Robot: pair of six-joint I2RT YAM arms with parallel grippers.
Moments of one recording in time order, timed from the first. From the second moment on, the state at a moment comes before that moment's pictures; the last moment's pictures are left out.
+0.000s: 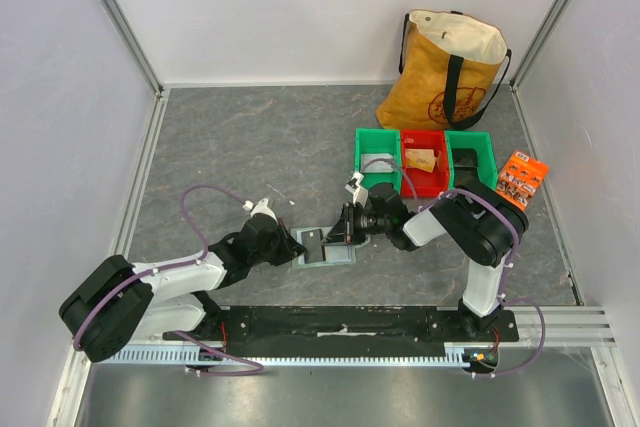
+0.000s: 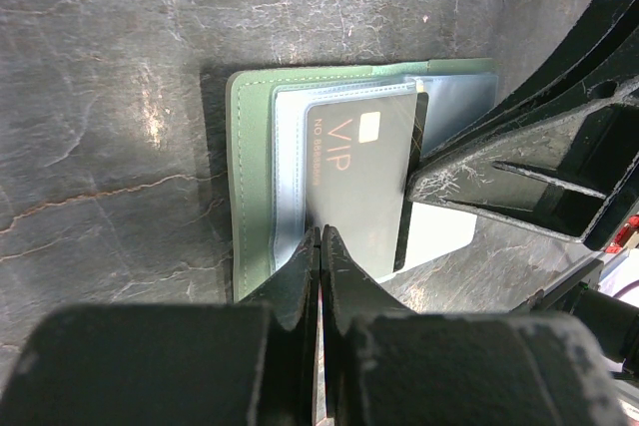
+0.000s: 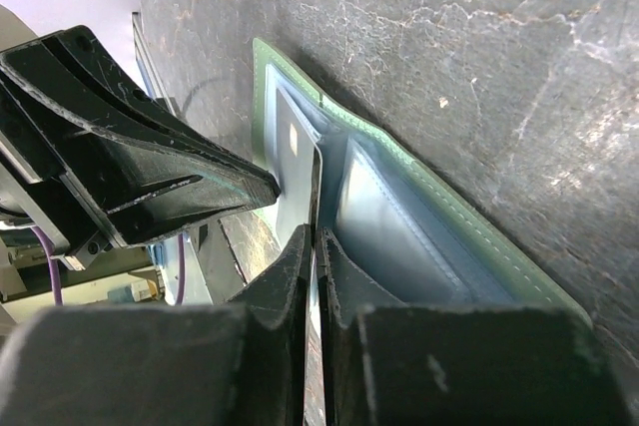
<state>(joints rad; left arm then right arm) -0.75 1.16 0.26 0.18 -0.01 -1.03 0.67 1.87 0.59 0.72 -0.66 0.87</state>
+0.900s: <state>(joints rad) -0.75 1.15 0.25 0.18 -0.02 -1.03 0.66 1.81 0.62 0.55 -0.67 0.79</state>
